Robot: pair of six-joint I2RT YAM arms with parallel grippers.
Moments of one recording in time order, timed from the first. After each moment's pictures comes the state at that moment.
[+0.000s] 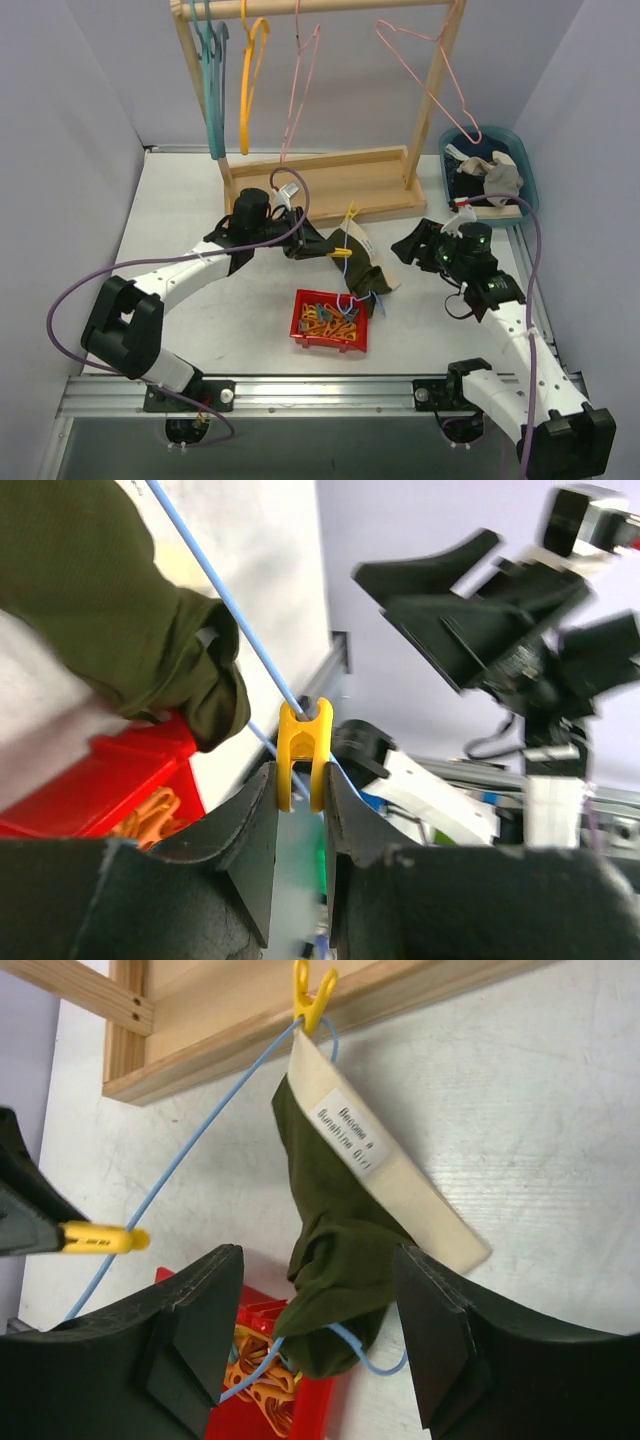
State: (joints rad) left arm -0.52 1.50 0.90 0.21 0.76 -1.12; right arm 0.17 0.91 0.65 -0.27 -0.29 0.51
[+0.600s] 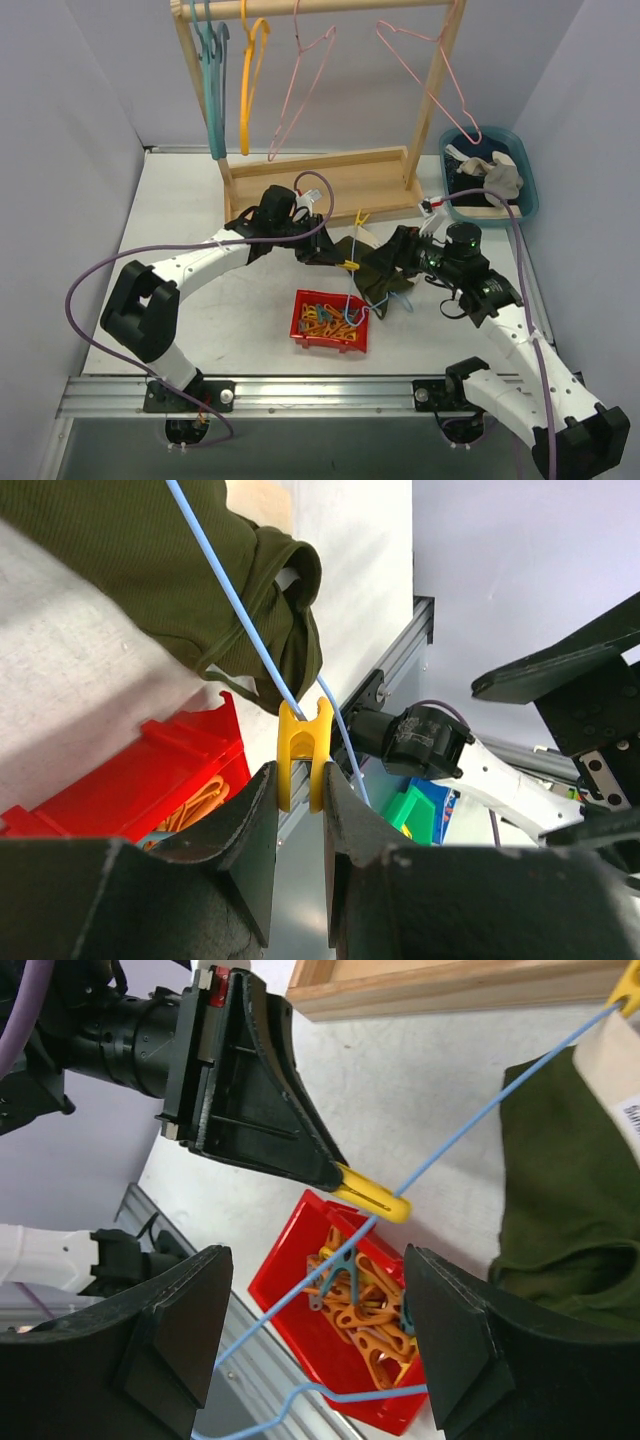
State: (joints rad) left arm -0.61 1.63 1.15 -0.18 0.65 -0.88; right arm 0.34 0.86 0.71 -0.24 -0.50 0.52
